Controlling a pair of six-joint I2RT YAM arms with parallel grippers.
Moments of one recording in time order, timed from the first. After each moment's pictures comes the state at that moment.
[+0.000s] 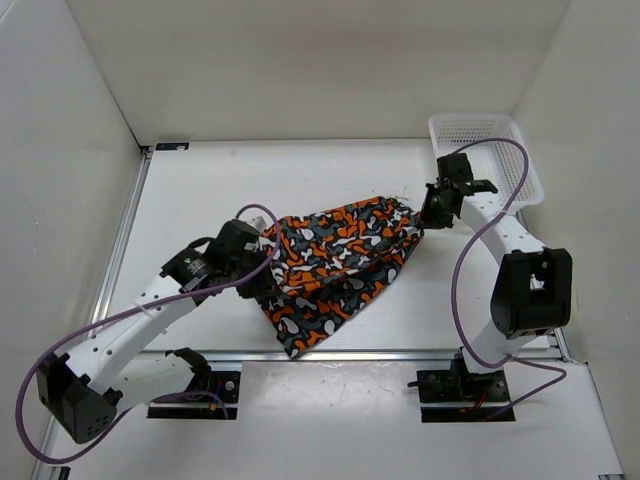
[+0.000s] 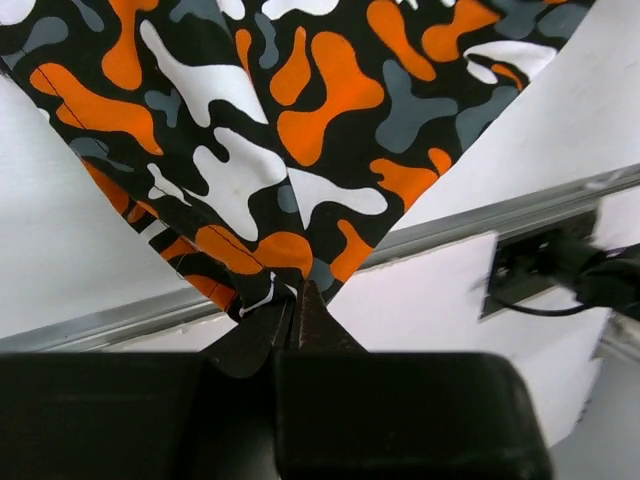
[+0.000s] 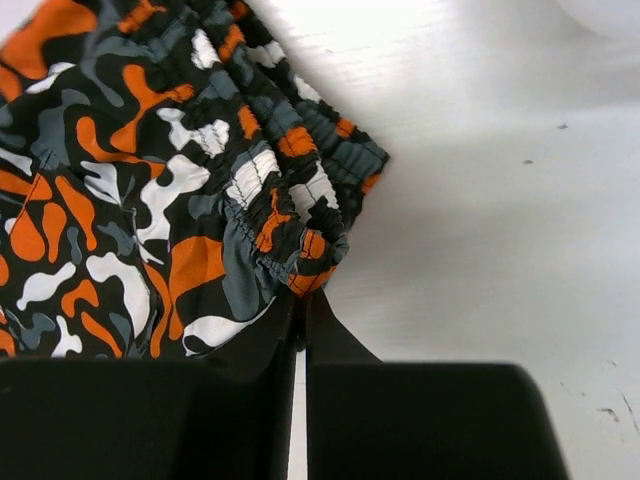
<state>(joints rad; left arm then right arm) -0.65 1.02 0.96 -0.85 0.11 -0.75 0.16 1.63 1.27 -0.66 -0.04 0.37</state>
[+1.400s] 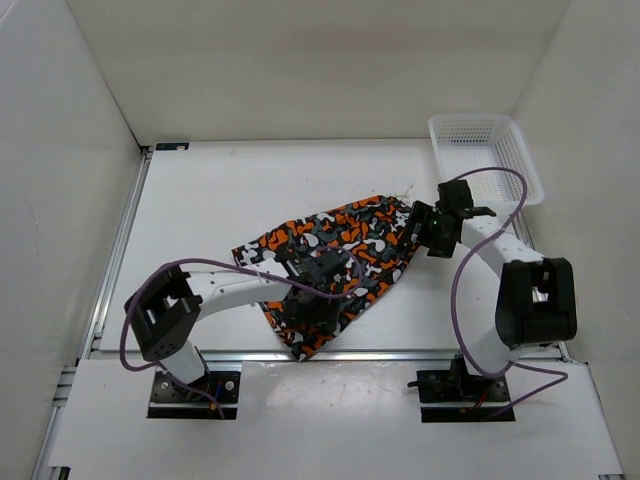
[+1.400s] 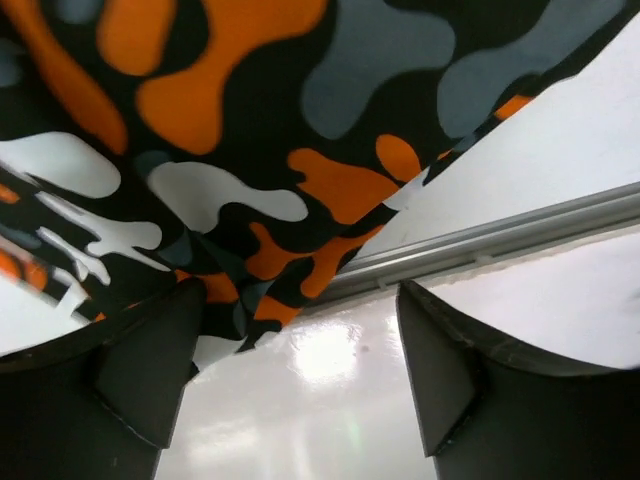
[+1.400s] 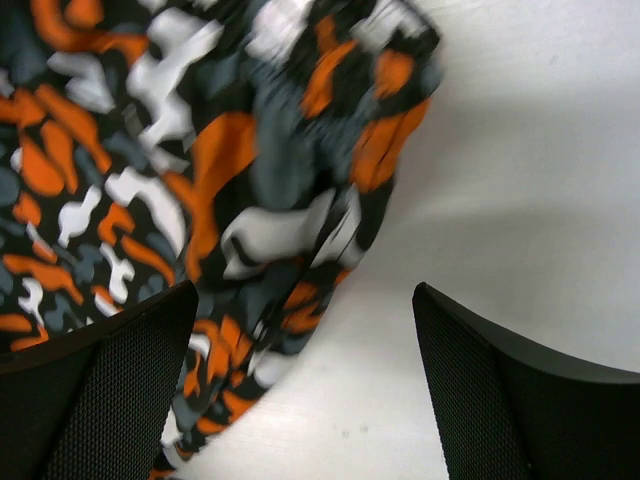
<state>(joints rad) -1.02 1.60 1.07 -0.80 0.01 -0.81 0.16 1.51 1.00 -0.52 -0.15 0.44</state>
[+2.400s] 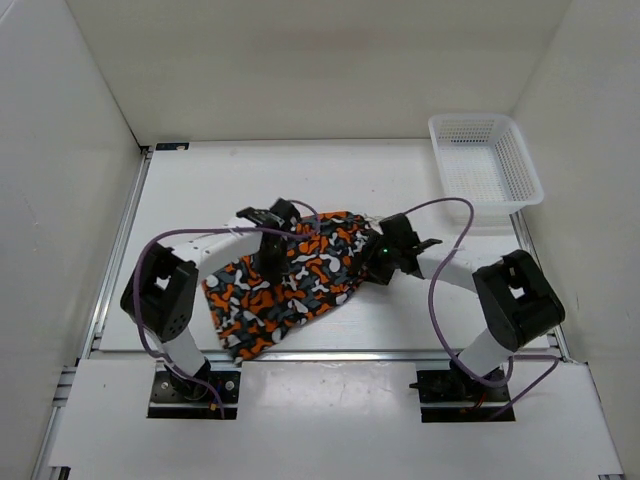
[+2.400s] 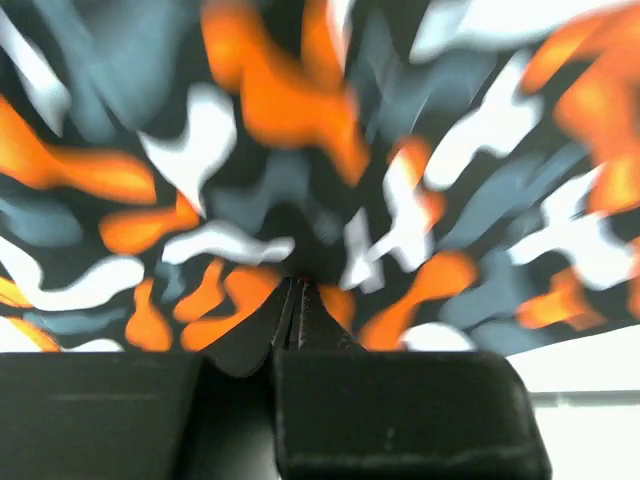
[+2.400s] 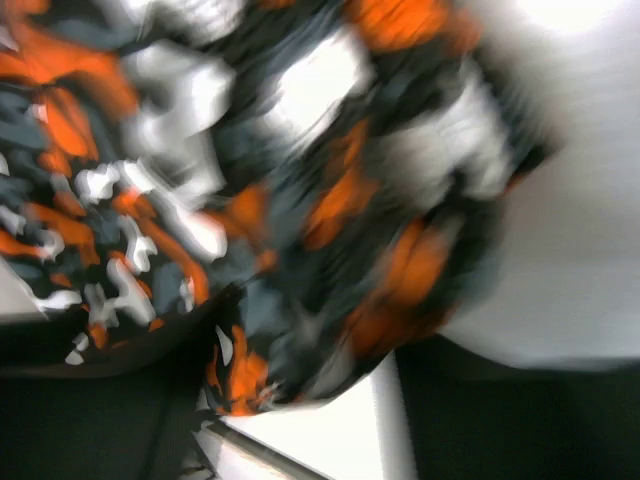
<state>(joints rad) -0.64 1.70 1.14 -0.85 -0.07 -0.57 0.48 1.60 0.75 -0.13 -0.20 0.96</state>
